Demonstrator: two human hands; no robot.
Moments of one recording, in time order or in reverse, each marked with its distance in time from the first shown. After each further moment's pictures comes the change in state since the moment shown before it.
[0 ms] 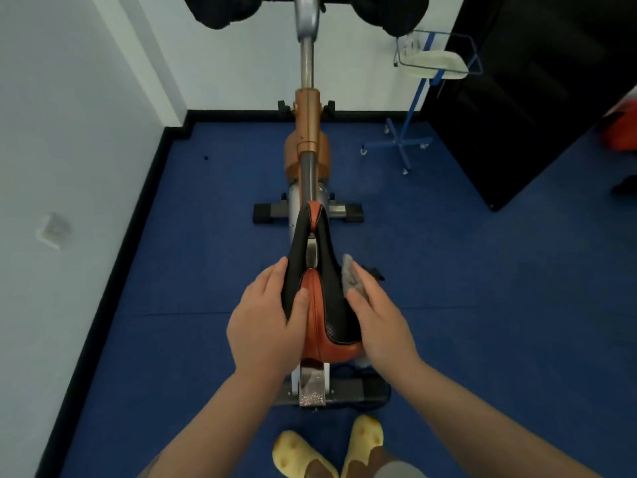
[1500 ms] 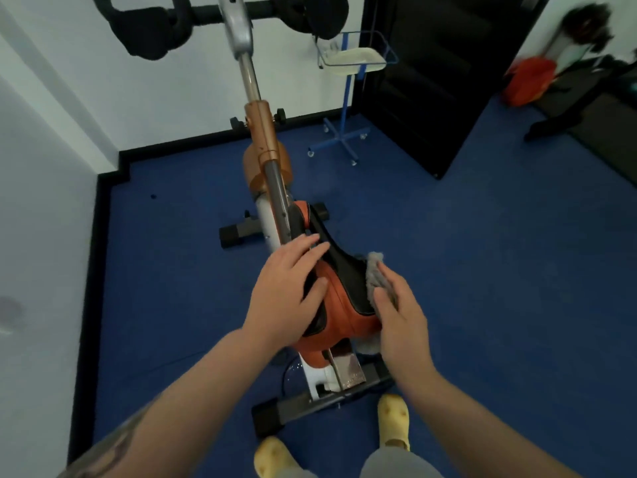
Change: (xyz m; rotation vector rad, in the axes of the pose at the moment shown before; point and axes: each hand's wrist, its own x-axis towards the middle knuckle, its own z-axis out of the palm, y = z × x) left_hand 0.054 -0.023 -0.027 -0.155 -0.338 0.658; right_hand -0.048 -0.005 0.047 0.199 0.512 -0.023
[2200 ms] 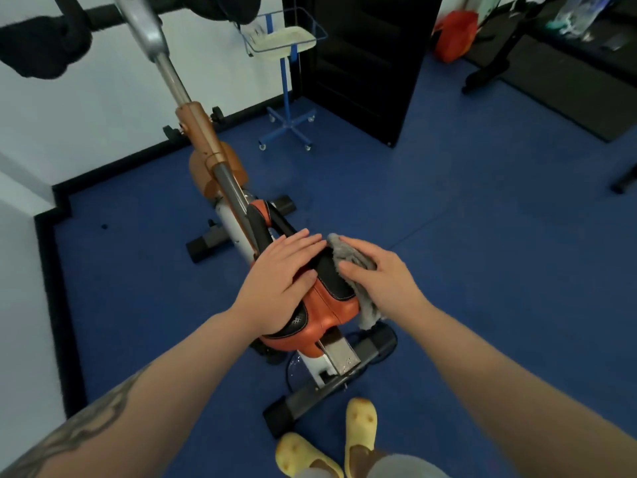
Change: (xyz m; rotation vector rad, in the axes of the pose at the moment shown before) left_hand 0.034 -0.013 0.010 -0.081 -0.324 0.282; right_hand 0.031 -0.013 -0.016 -0.114 -0.097 0.099
